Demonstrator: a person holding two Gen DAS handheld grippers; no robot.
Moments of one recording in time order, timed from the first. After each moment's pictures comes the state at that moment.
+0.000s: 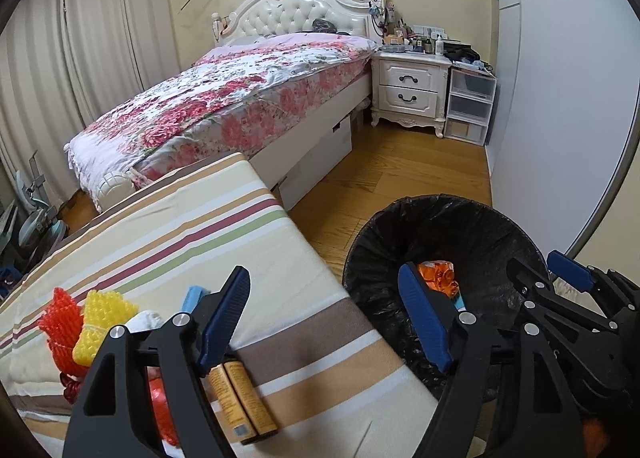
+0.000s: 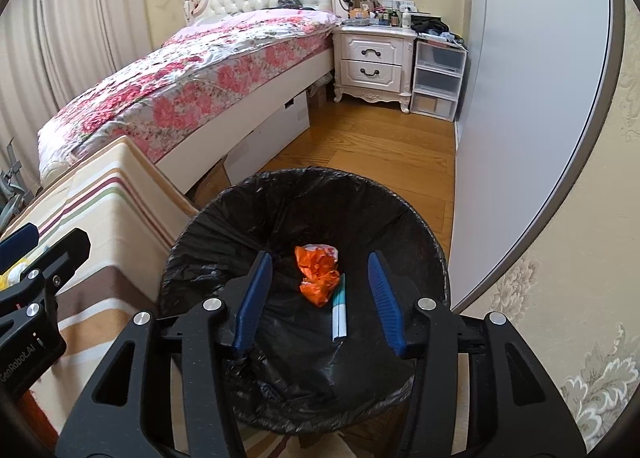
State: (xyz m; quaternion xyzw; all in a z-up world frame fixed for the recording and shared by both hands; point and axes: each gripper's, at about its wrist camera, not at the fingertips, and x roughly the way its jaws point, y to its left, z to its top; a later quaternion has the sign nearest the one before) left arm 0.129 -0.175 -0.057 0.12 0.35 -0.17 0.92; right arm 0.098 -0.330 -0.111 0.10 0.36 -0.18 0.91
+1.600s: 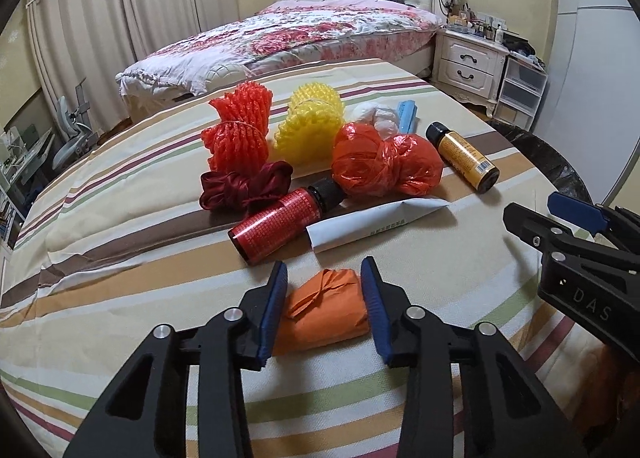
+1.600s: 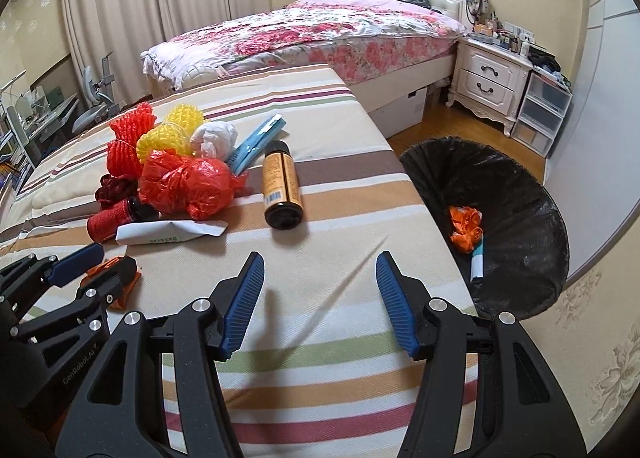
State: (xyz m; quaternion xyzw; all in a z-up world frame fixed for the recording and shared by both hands) left arm 0.046 0.001 -0.097 0.08 0.41 -0.09 0.91; right arm 0.048 -0.150 -0.106 0.02 0.39 0.00 0.92
